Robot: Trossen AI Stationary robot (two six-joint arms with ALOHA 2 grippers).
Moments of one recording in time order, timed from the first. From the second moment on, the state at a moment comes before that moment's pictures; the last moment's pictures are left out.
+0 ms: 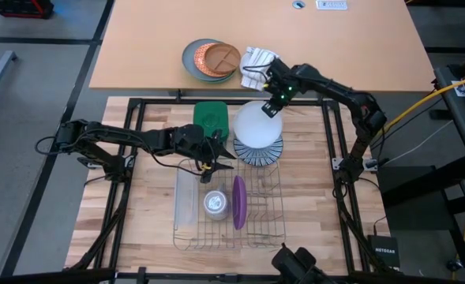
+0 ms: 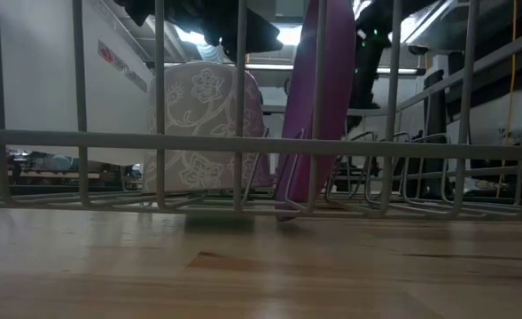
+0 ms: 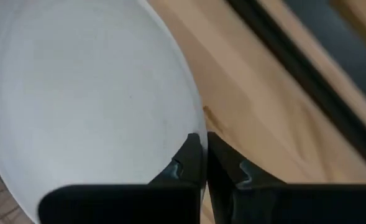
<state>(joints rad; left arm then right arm) 0.07 1.45 0.97 0.08 0.17 0.18 -0.75 1.77 1.58 -1.07 -0.15 -0.01</state>
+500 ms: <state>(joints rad) 0.07 1.45 0.97 0.09 0.17 0.18 -0.75 1.77 2.01 -1.57 -0.25 -0.03</state>
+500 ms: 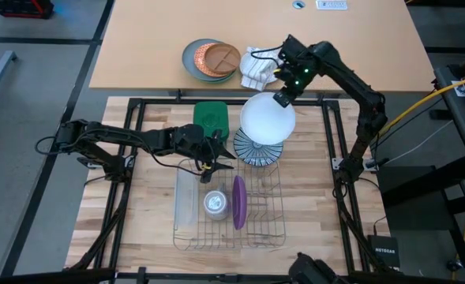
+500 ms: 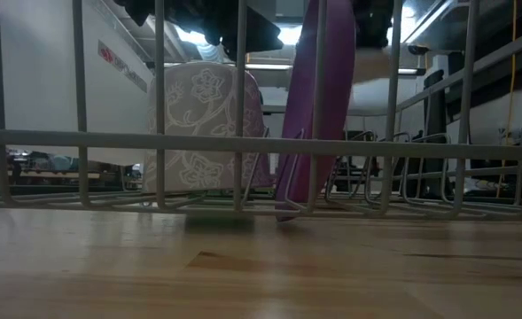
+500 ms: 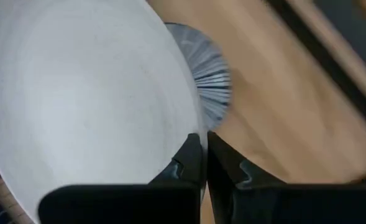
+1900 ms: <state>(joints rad) -0.03 1.29 0.97 0.51 -0.28 0.72 -0.73 1.76 1.88 -1.57 -0.89 0.07</state>
